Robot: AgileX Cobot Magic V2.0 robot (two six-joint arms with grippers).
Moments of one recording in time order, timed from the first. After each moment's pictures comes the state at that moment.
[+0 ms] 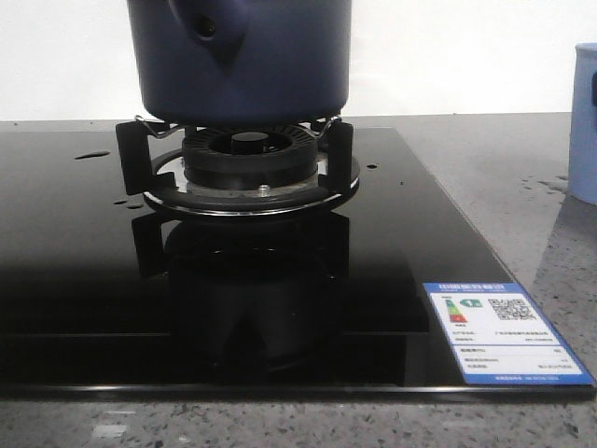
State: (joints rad) left arm -0.02 1.06 -1.07 -1.49 0.82 1.54; right arm 0.17 0.98 -0.38 0.64 -0.28 -0.57
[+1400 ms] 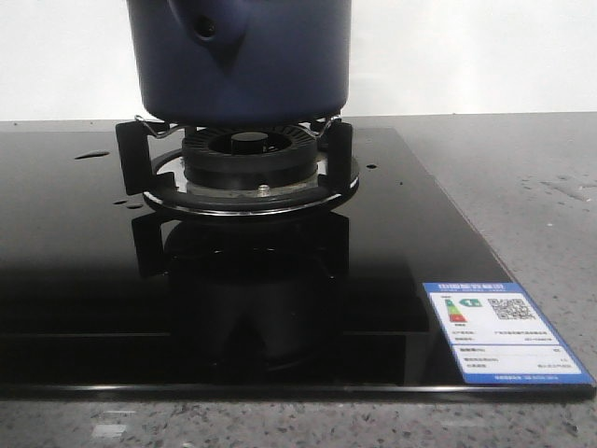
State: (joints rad) left arm -0.02 1.06 -1.07 -1.52 0.83 1.54; right arm 0.23 1.01 -0.93 0.47 0.25 -0.58
